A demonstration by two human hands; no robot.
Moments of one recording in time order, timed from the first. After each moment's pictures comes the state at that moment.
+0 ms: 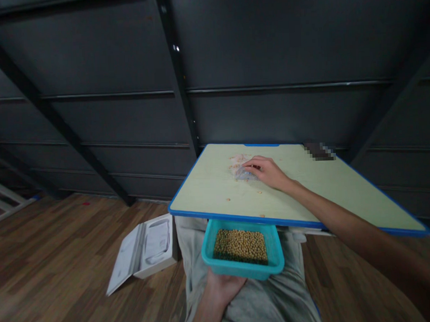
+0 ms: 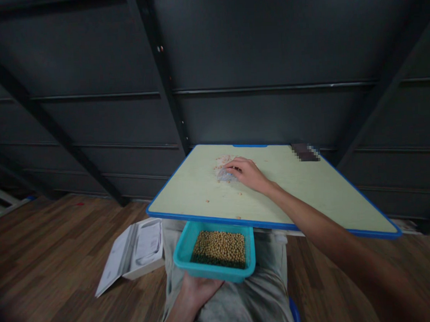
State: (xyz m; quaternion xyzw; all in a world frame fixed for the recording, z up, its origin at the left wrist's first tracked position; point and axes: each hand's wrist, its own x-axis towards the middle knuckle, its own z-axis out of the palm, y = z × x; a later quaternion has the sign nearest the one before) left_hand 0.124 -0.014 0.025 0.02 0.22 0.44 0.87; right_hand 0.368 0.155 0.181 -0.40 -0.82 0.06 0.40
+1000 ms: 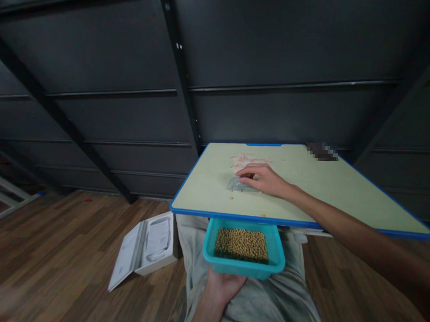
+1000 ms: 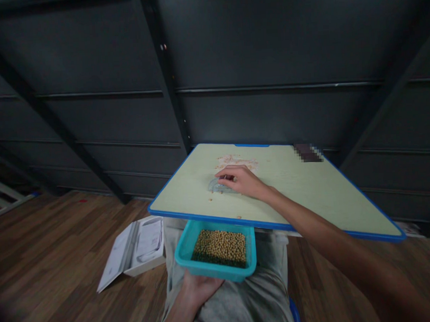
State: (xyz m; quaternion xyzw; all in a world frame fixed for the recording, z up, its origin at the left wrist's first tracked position) left_hand 0.123 -0.014 0.021 0.06 0.21 0.44 0.87; right_hand 0.343 0.131 0.186 -0.36 -0.84 0.13 0.38
